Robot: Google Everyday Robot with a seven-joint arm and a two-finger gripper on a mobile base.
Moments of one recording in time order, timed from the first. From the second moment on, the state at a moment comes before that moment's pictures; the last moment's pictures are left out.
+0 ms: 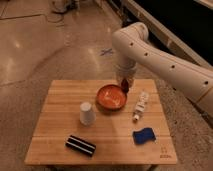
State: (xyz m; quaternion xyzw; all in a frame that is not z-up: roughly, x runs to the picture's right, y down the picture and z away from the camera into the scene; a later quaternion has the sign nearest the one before) arm 0.089 -0.028 0.690 -0.21 -0.19 -0.62 0.73
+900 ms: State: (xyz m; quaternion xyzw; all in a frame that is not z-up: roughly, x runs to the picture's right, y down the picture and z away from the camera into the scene) arm 0.205 0.100 0.702 -0.24 -0.21 -0.54 0.78
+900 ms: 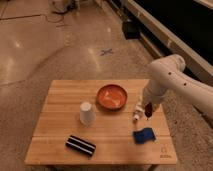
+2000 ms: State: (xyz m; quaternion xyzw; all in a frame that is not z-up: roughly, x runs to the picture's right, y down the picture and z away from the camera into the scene) arm 0.213 0.224 0.763 -0.28 -0.23 -0.54 0.76
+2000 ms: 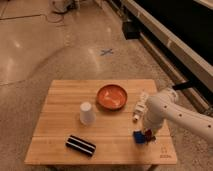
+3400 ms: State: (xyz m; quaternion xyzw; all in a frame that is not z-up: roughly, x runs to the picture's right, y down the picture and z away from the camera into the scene) arm 0.211 0.220 0.776 -0.28 -0.22 -0.52 0.77
